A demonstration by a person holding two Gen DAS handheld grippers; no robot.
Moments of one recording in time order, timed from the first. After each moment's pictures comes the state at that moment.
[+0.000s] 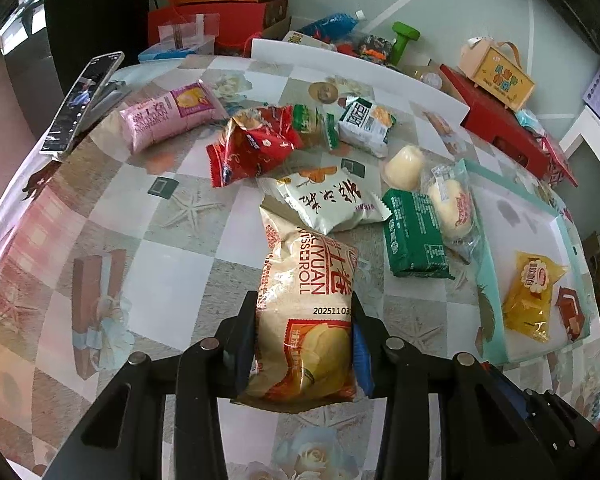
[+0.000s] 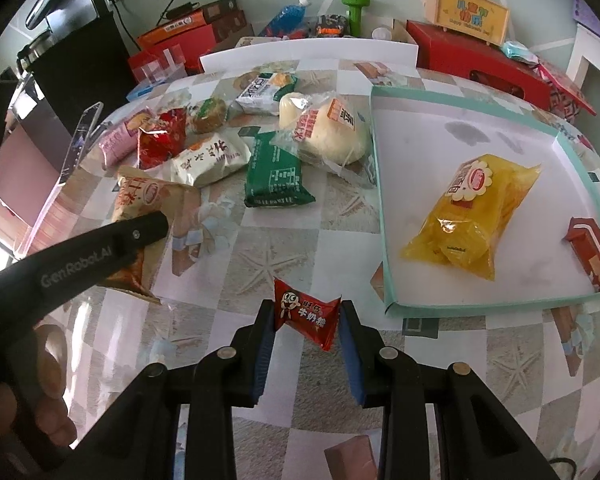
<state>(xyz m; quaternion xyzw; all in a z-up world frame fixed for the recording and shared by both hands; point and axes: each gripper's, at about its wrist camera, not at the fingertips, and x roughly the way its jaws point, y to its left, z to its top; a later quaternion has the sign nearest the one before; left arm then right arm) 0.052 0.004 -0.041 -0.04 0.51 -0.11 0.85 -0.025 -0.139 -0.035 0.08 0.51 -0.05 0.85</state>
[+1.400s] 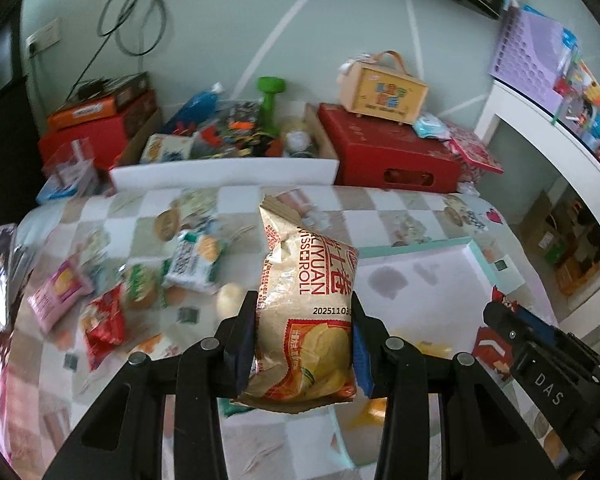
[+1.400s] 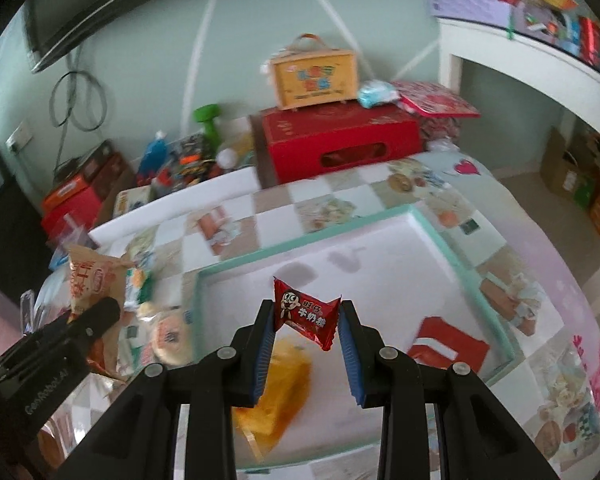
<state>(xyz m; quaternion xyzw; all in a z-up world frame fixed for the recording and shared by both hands) 0.089 -0.143 0.055 0.04 0.42 -0.25 0.87 -0.007 -0.304 0.063 0.17 0.39 -0.24 0.87</state>
